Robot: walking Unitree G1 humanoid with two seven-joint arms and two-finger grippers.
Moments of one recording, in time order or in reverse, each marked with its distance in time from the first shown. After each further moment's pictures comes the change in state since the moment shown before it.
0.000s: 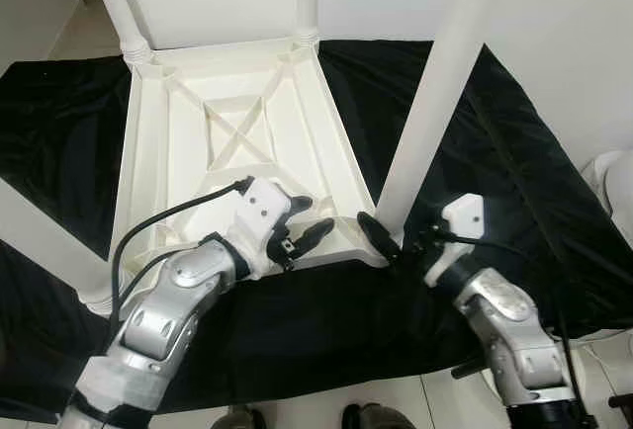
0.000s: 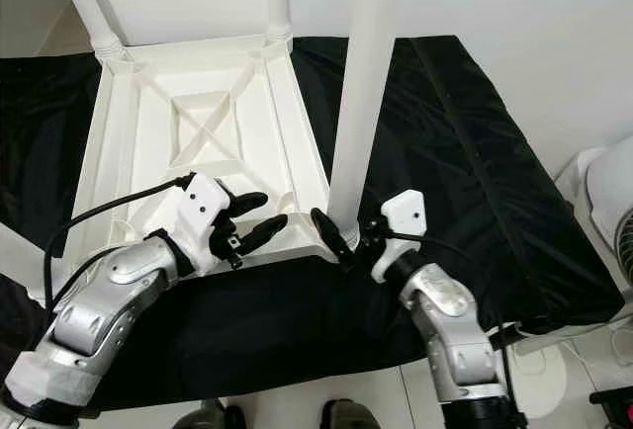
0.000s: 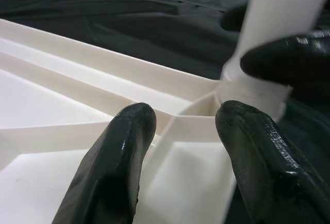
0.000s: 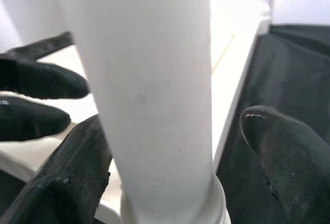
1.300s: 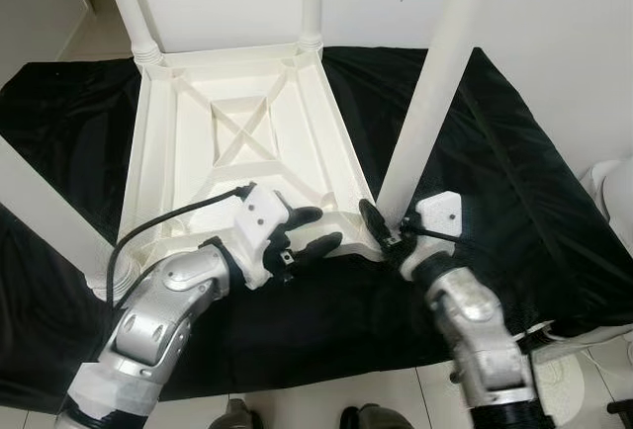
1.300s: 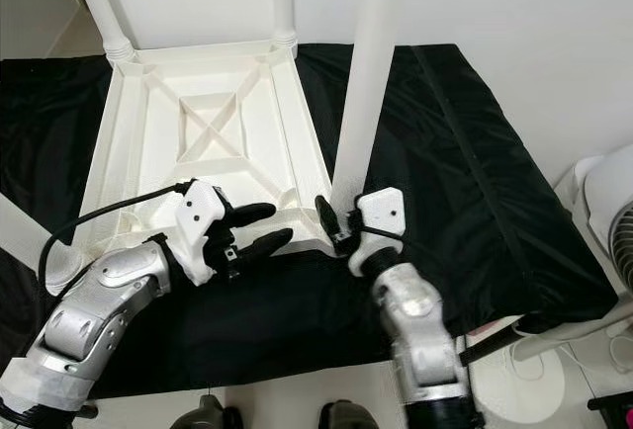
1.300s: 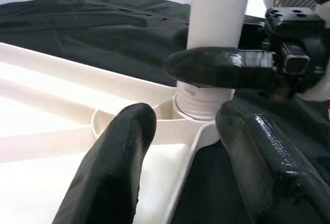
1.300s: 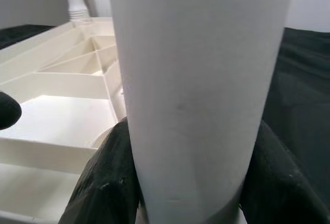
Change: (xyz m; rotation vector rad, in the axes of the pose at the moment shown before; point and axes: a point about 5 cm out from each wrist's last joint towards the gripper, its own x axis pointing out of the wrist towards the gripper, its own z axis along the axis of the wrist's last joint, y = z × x) left arm -0.006 -0.003 0.004 -0.013 -0.026 -0.092; right arm 0.021 0.026 -0.006 -0.010 0.009 -0.363
